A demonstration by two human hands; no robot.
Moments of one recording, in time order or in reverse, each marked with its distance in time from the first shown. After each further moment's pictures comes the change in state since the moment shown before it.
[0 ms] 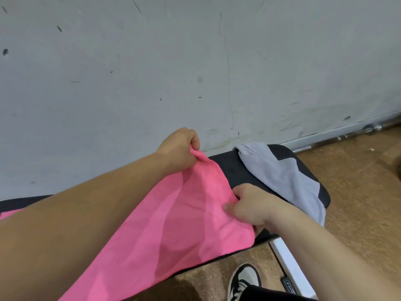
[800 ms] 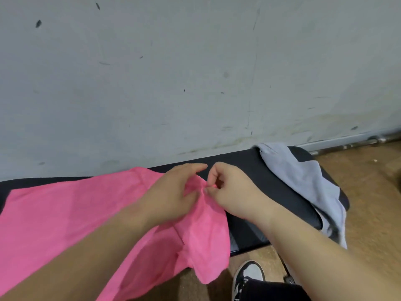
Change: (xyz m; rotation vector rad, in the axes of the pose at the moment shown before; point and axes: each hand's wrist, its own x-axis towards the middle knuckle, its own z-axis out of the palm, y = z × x) left_hand -0.126 -0.059 0.011 -0.218 -0.027 0.088; right_hand 0.022 -0.060 0.064 0.005 0.279 -0.480
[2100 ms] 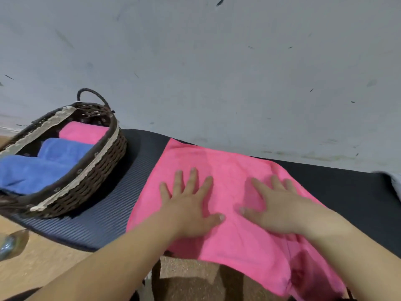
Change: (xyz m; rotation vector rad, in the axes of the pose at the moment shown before) left_hand -0.172 -0.124 -0.058 0.337 -0.223 -0.658; right_hand 0.011 -0.095 0.135 -0.878 -0.585 0.129
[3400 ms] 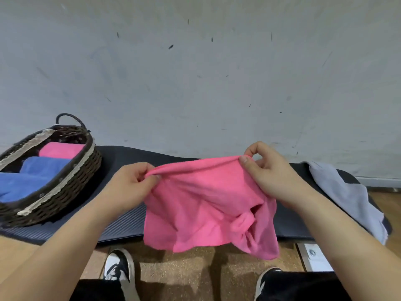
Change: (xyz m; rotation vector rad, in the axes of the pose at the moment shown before) left_hand -0.093 0.006 -0.079 -0.743 0.439 0.099; right_hand -0.113 0.063 -0.043 0.920 0.605 -0.315
